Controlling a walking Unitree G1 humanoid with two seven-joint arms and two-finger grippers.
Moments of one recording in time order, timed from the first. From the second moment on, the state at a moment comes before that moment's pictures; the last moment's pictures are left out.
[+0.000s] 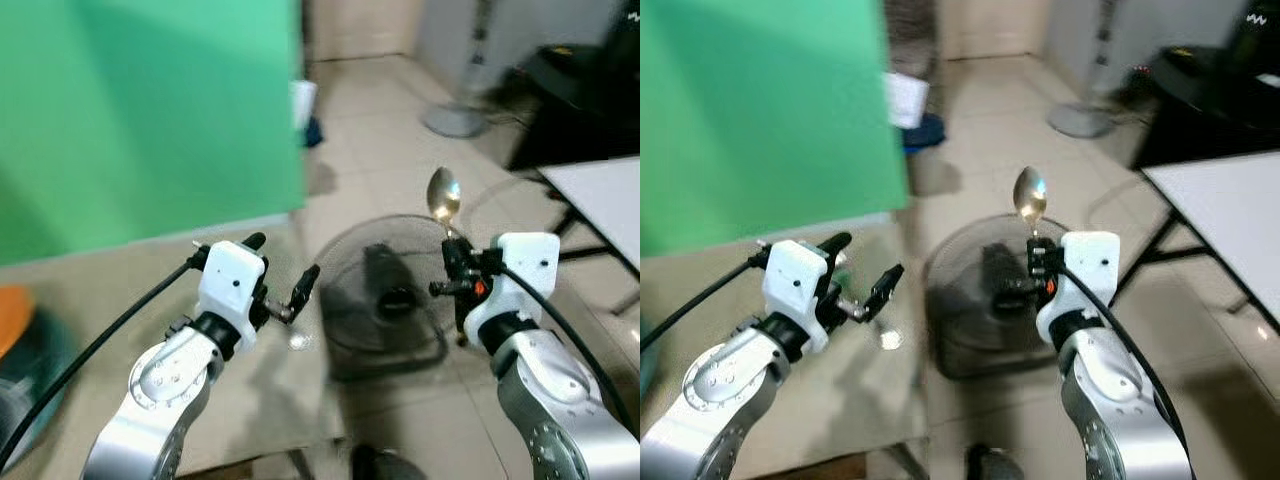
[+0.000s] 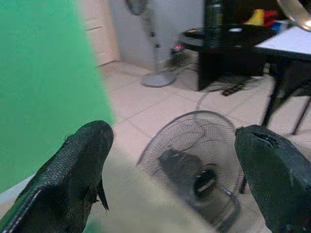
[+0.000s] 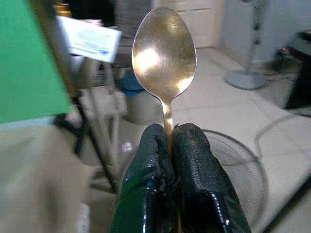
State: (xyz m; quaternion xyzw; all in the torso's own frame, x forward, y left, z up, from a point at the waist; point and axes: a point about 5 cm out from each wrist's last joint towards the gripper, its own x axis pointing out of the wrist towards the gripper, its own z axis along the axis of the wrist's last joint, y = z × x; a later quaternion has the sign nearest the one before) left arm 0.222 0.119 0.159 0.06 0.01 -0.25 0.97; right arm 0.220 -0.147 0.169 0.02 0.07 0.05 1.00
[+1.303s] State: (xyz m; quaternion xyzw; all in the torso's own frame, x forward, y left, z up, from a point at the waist) left arm 0.235 0.122 0.167 0.05 -0.02 -0.22 0.97; right arm 0.218 -0.159 0.165 0.00 0.09 0.01 1.00
